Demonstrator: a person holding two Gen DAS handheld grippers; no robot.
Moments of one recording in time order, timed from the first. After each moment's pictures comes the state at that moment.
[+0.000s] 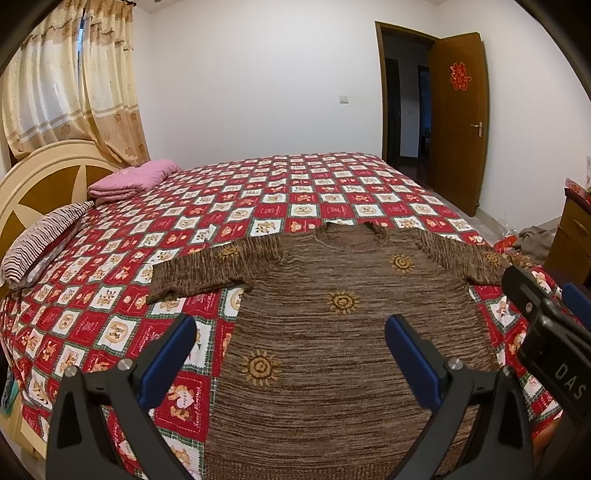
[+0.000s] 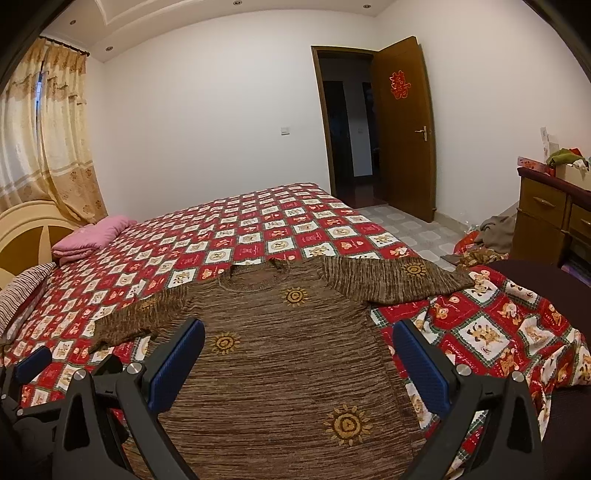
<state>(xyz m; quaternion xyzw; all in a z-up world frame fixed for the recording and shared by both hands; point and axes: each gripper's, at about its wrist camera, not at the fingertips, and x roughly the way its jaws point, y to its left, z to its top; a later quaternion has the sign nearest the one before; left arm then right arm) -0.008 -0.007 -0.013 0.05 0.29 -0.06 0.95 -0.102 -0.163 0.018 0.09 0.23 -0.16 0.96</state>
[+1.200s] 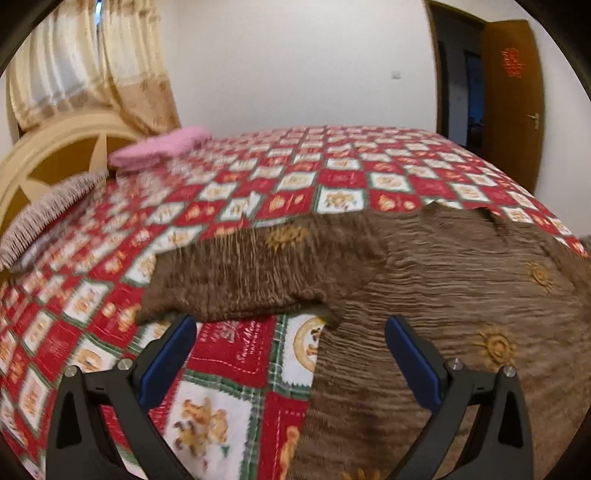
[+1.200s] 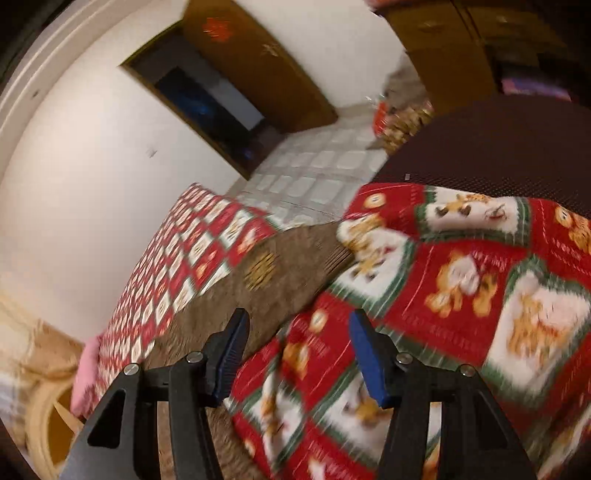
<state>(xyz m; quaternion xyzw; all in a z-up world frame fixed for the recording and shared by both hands) 0.166 0.050 -0.115 0.04 0.34 0.03 0.94 -0.063 -0.510 -0.081 0.45 0.26 -0.26 0.82</state>
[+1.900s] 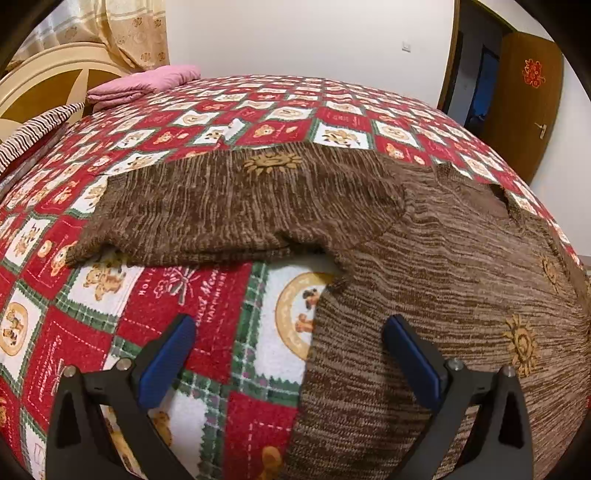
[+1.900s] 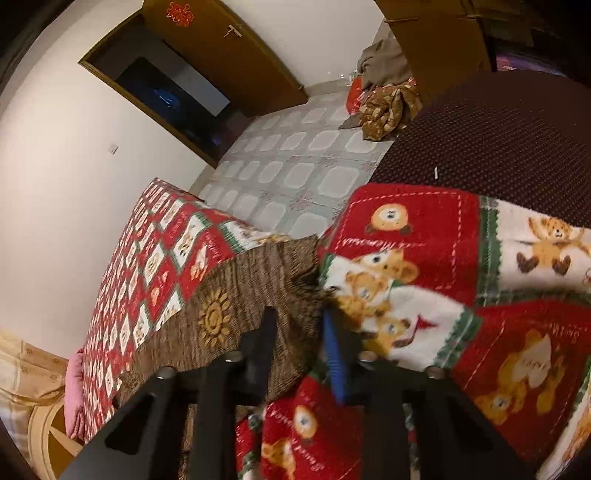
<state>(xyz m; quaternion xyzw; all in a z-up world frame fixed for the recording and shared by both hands) 0.195 0.060 -0.163 -0.03 0.42 -0.01 0.91 0.012 -0.569 -0.117 0.45 0.30 -0.30 0.79</state>
